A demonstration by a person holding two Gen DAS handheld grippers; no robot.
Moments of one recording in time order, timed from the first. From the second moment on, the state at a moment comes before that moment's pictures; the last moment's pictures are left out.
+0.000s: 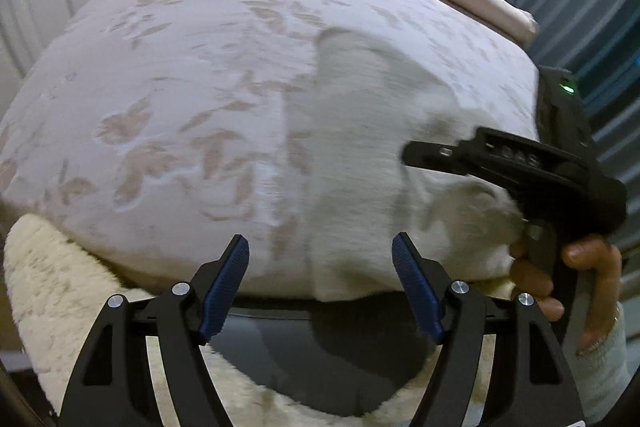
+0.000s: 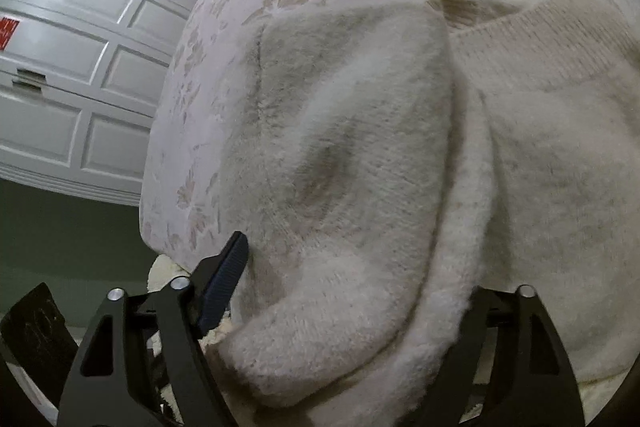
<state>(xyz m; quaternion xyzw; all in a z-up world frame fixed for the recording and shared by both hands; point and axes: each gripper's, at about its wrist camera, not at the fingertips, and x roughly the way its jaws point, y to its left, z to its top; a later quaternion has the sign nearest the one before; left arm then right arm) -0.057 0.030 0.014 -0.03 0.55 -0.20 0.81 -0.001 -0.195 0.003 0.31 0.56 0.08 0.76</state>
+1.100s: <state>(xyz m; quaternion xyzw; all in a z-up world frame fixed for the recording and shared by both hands) -0.060 -0.126 0.002 0.06 0.55 -0.31 0.77 -0.136 -0.362 0.016 0.34 0.49 -0.05 0.80</state>
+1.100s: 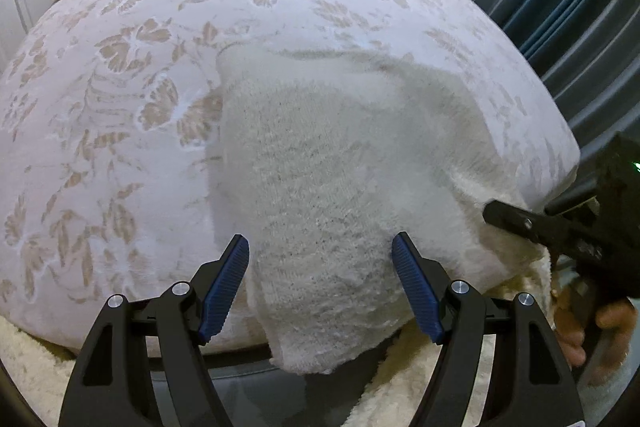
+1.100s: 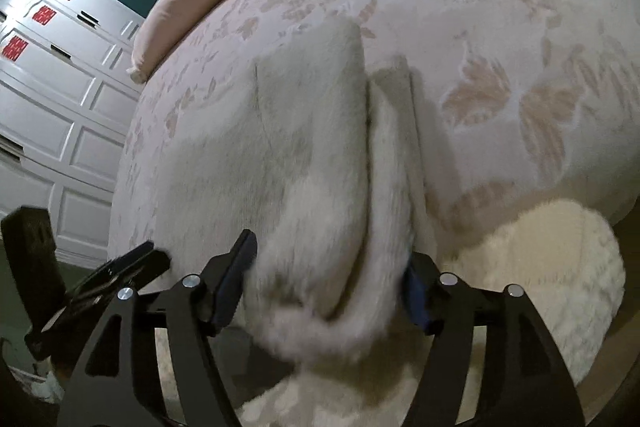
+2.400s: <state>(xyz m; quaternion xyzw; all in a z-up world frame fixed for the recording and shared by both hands) -0.040 -0.060 0.018 0.02 0.55 -0.22 0.81 -0.158 -0.352 0.022 0.28 0.51 -0.08 0.81</state>
